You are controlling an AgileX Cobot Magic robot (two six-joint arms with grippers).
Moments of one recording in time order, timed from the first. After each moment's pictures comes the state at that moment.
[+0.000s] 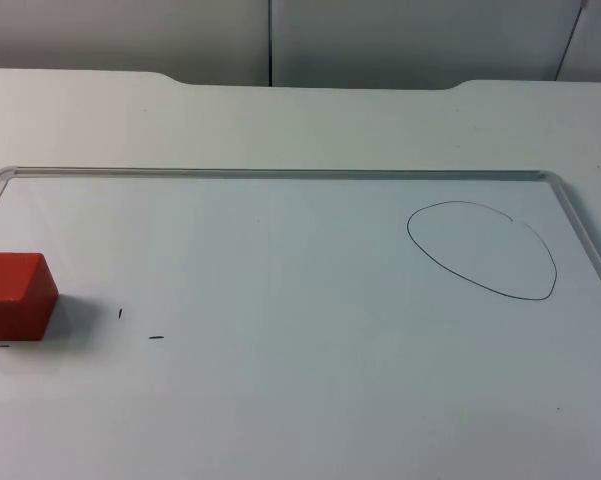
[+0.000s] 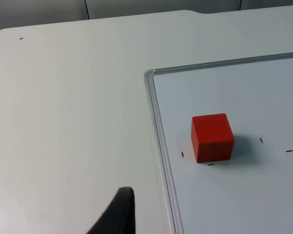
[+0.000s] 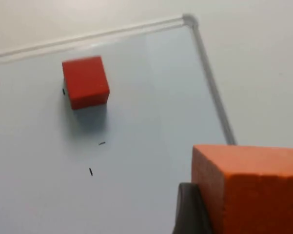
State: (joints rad) right arm 0.83 1.96 -2.13 0.02 1.20 -0.52; left arm -0.02 0.00 -0.52 -0.03 1.09 0.08
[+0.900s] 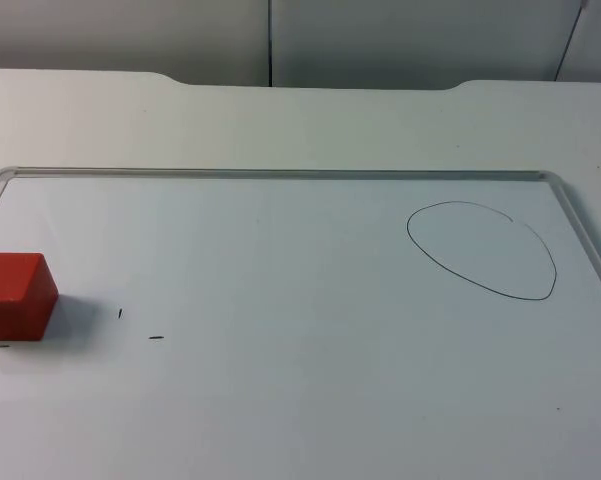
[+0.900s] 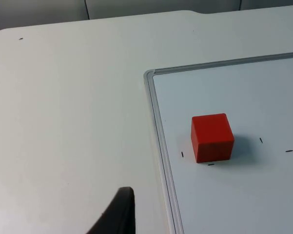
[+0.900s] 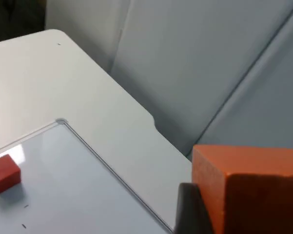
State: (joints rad) right arm 0.83 1.21 -1.77 -0.27 1.11 -0.15; left arm -0.02 0.00 -0.52 -0.03 1.09 0.08
